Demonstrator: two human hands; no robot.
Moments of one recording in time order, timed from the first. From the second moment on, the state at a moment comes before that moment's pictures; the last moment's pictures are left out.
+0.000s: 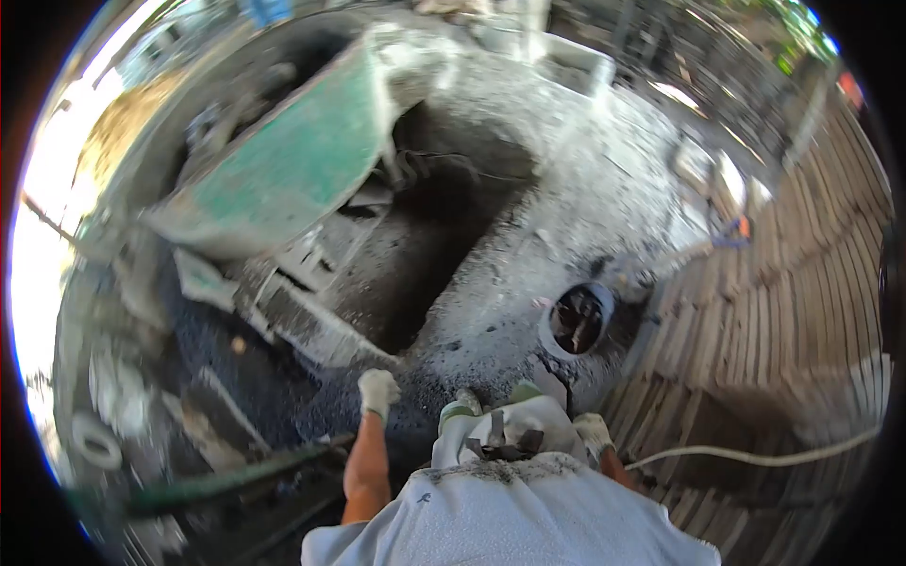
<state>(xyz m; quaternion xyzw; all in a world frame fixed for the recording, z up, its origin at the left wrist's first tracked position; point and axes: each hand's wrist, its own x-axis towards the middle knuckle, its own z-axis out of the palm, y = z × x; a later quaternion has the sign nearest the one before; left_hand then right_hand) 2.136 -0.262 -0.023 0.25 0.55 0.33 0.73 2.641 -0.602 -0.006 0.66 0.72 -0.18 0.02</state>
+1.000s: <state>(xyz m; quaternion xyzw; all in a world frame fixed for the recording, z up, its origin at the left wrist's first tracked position) 2.451 -0.001 0.086 0.40 0.64 0.01 0.66 3.129 -0.336 0.268 0.98 0.07 0.16 -0.11</state>
